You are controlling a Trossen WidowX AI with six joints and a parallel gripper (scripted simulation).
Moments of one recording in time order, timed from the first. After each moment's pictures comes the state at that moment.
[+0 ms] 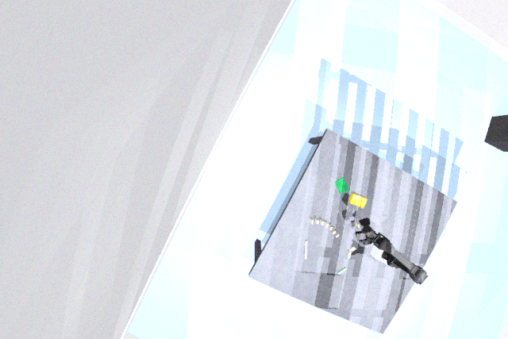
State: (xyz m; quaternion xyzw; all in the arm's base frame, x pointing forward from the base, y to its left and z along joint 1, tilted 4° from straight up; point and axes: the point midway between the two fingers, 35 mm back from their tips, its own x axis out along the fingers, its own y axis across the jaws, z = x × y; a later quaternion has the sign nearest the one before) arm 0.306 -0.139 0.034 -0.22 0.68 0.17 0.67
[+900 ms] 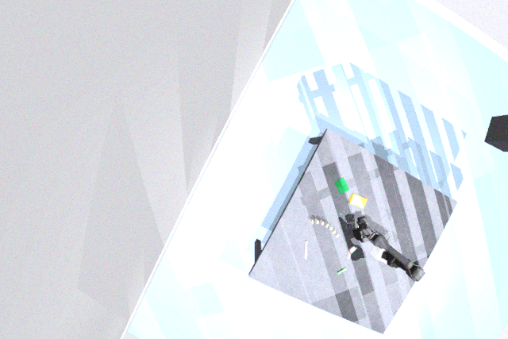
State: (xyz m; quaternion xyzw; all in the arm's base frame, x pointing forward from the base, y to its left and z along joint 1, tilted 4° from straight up) arm 0.296 -0.138 -0.009 -0.21 0.69 0.18 0.67
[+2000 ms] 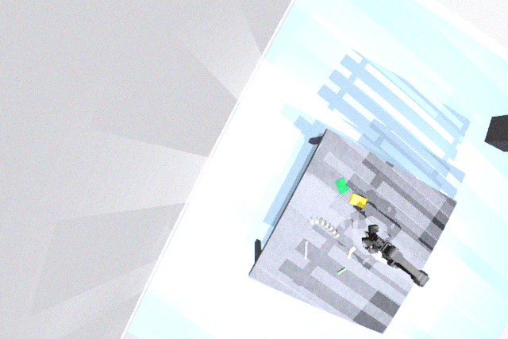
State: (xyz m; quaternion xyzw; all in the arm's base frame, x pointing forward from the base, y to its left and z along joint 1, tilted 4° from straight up) arm 0.309 -0.122 0.125 -0.17 0.70 0.14 0.68
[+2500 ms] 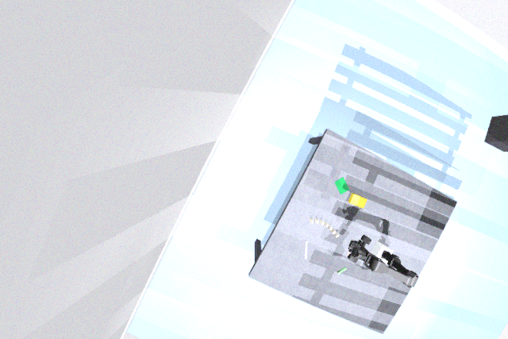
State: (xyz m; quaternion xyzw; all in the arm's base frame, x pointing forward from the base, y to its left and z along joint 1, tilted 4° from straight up) arm 0.374 -0.032 0.123 0.06 0.70 -0.10 0.70
